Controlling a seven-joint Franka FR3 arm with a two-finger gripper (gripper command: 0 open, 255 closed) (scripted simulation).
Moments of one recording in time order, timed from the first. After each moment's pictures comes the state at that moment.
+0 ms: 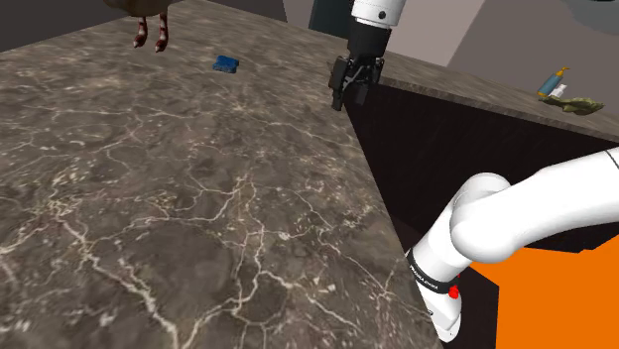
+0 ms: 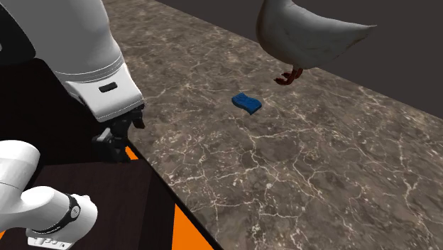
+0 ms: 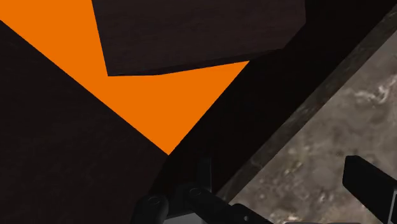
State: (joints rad) arm 0.02 -0.58 0.08 -2.24 0.05 1.59 0.21
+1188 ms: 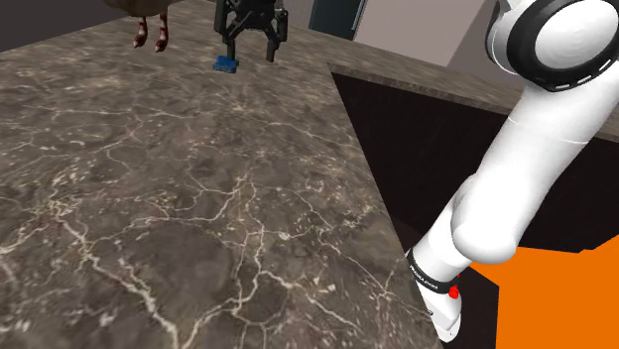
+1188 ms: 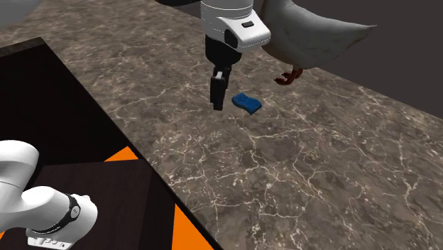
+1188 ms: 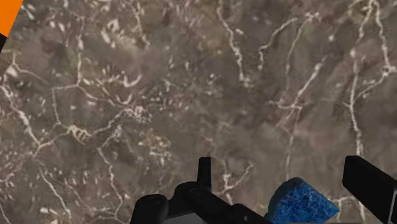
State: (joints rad) arm 0.06 0.13 0.22 -1.44 0.00 1.53 0.52
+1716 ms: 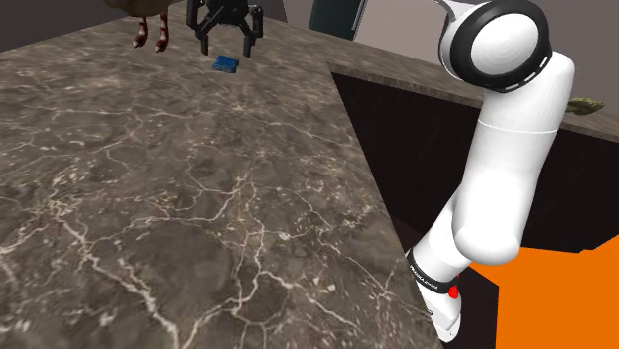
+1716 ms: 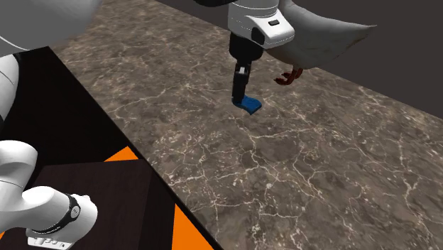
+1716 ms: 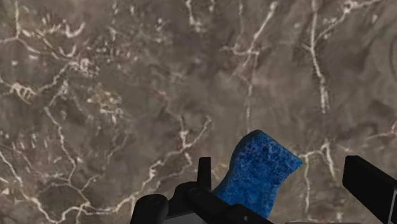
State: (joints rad) arm 0.10 0.35 0.23 -1.16 -0.05 1.47 0.59
